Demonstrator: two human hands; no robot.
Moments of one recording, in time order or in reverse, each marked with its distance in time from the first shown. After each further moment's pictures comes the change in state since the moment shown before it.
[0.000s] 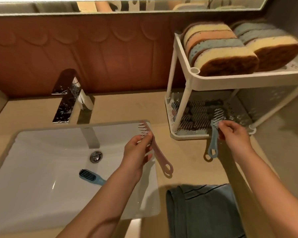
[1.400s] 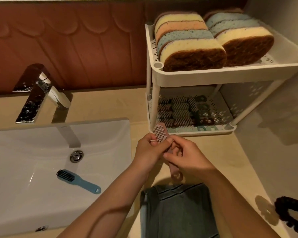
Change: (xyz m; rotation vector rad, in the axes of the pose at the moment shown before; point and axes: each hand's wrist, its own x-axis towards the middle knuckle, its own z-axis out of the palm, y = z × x) left_hand 0.002 -0.031 0.088 0.330 -0.127 0.130; right_hand -0.038 0.018 0.003 -0.257 -0.704 -0.318
